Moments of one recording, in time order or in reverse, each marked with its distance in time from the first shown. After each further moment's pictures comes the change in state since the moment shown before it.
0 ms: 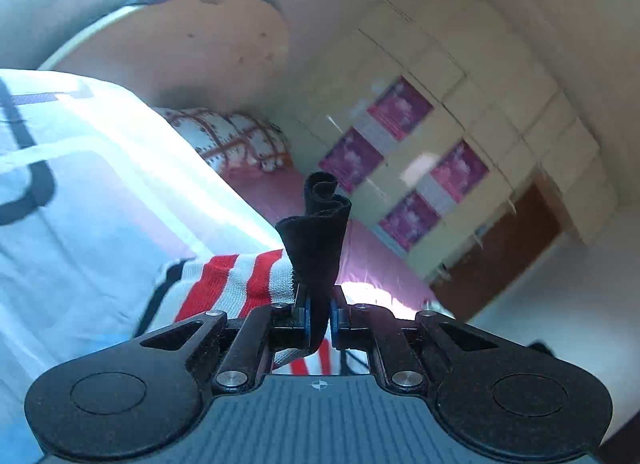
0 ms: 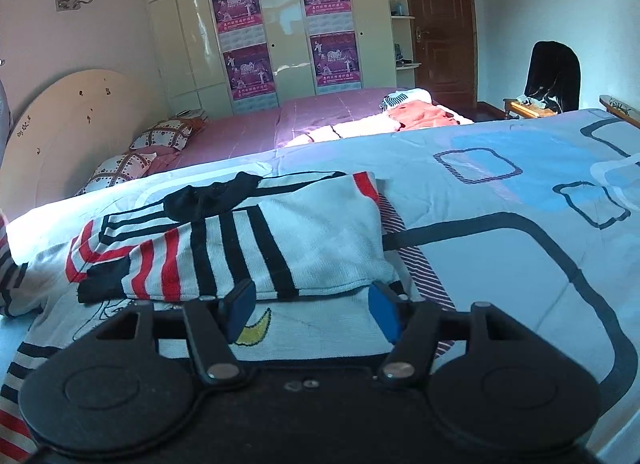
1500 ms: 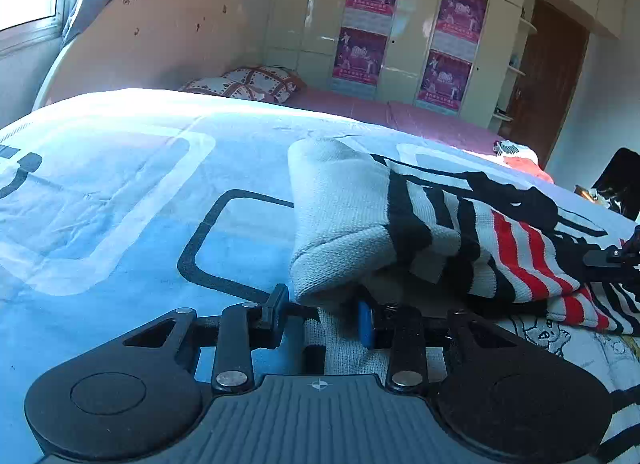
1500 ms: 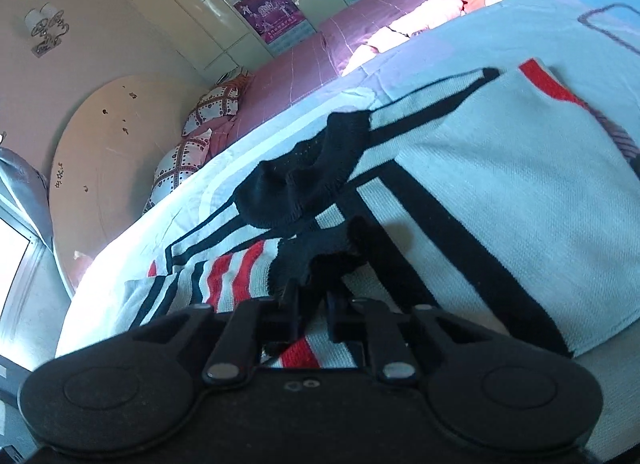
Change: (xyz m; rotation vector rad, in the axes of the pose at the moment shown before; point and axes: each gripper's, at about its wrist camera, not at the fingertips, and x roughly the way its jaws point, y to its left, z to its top) left arm 0.019 -0.046 -0.117 0.438 0.204 0.244; right arm 0.157 0.072 0.040 0.322 0.240 0.296
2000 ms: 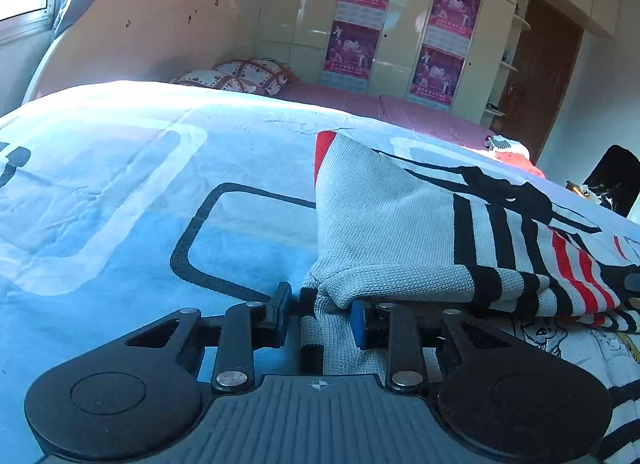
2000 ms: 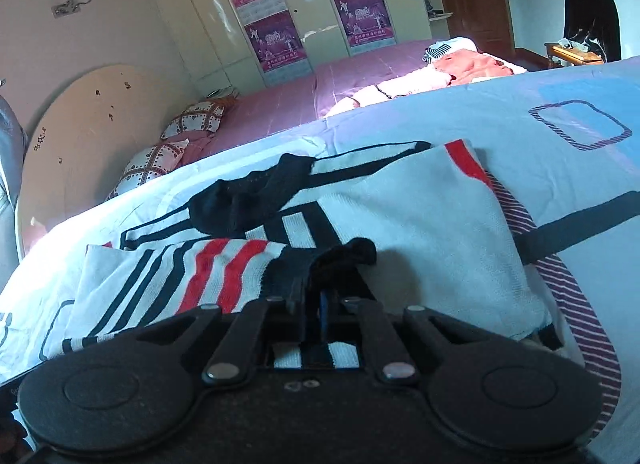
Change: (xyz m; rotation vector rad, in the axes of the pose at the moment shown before) left arm 0.005 0.000 0.001 0.008 0.019 -0.028; right arm -0.052 -0.028 -0.012 -0.205 -0.110 -0.133
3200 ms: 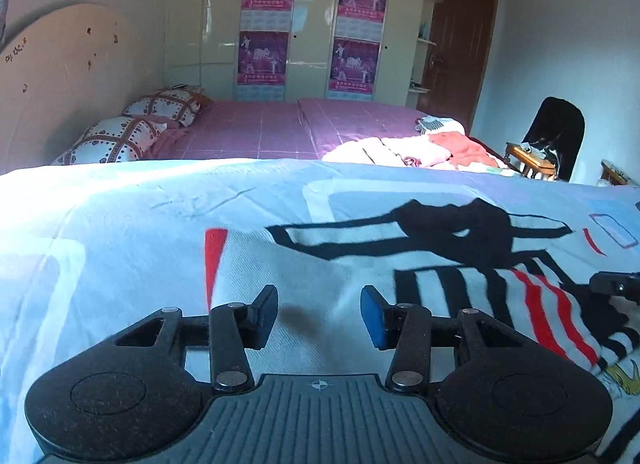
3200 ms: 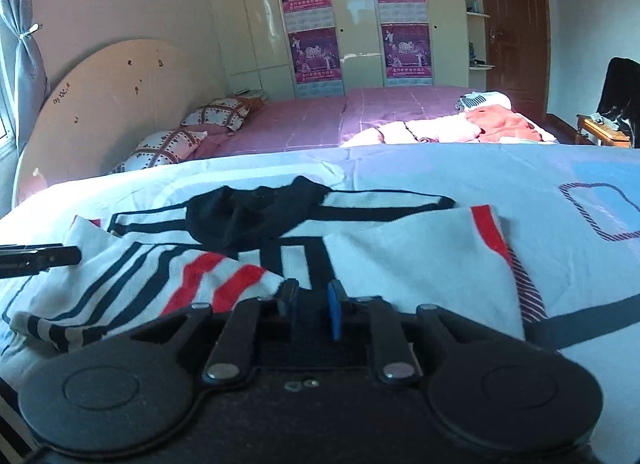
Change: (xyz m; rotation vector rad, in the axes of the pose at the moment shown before) left arm 0.056 -0.047 0.080 0.231 -0.018 -0.172; right arm 0.027 0.010 0.017 -0.237 -0.057 0.021
